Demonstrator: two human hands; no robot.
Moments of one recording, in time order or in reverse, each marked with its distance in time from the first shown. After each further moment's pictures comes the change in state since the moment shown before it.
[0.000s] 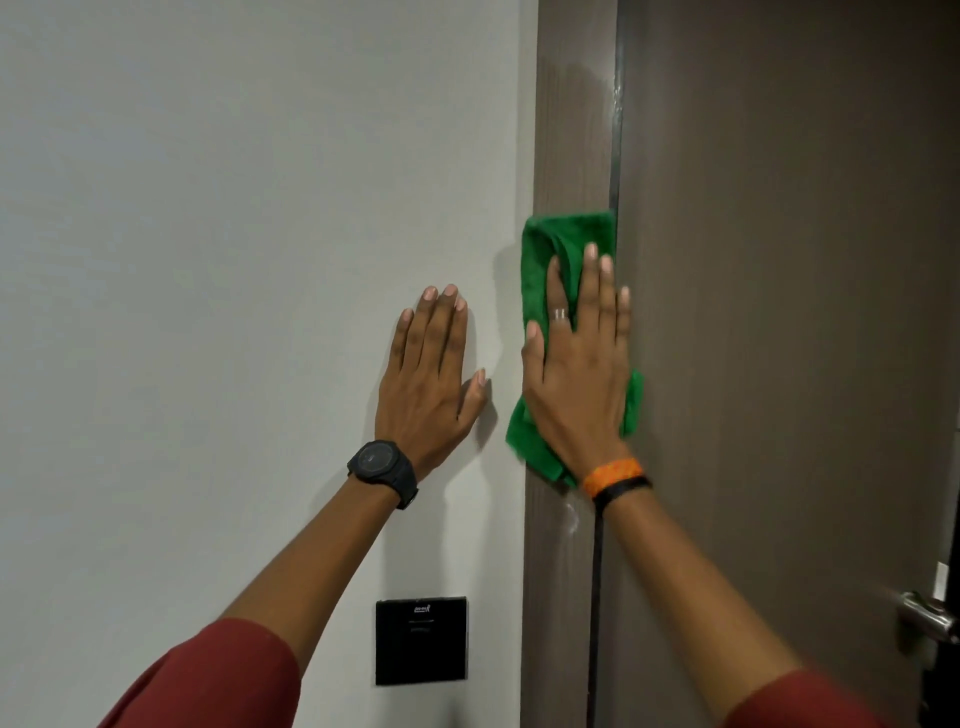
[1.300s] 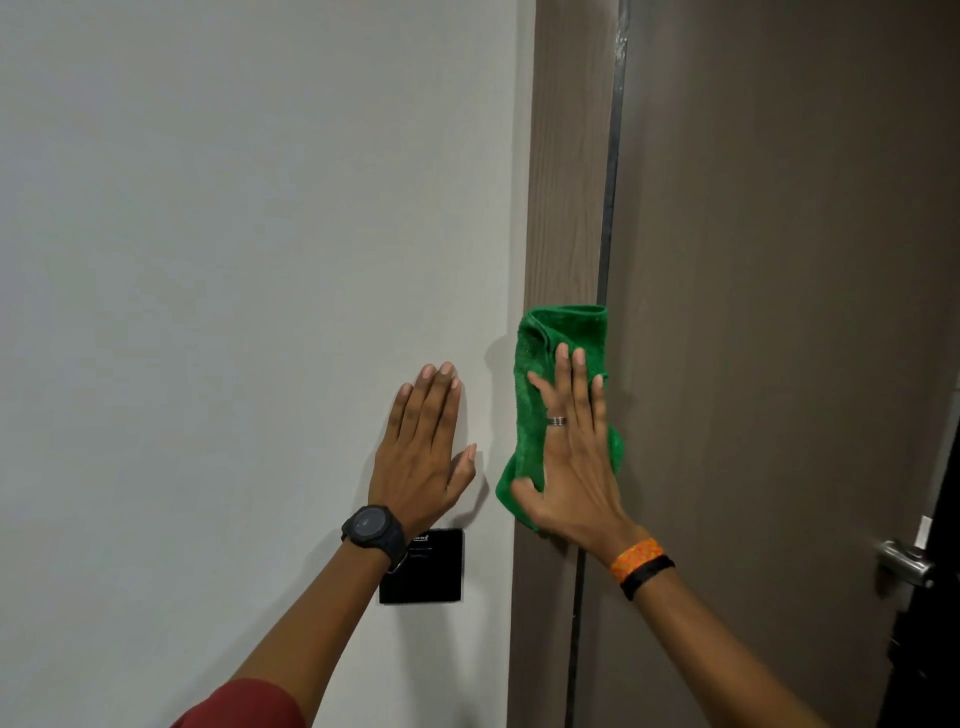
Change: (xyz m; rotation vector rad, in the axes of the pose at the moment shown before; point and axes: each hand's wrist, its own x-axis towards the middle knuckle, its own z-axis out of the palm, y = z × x) left_hand -0.127 0.028 0.000 -0.003 -0.204 0.017; right_hand -0.135 0.030 -0.010 0.320 -0.321 -0.176
